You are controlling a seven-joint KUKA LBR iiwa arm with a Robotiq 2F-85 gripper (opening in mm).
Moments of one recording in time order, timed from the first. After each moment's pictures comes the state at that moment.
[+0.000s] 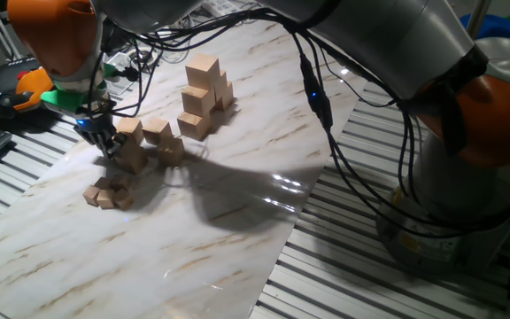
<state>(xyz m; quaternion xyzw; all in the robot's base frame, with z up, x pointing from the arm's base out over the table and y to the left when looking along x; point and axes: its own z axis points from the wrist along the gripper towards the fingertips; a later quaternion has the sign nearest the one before) 0.726 0.138 0.039 0.68 0.73 0.03 0.05</state>
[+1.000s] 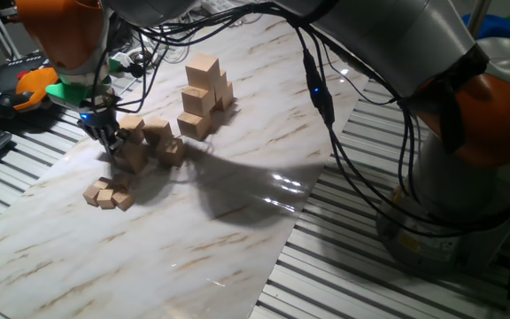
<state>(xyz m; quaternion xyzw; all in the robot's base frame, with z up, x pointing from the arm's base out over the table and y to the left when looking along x) 0.728 0.128 0.043 0.69 0.72 0.05 0.05</state>
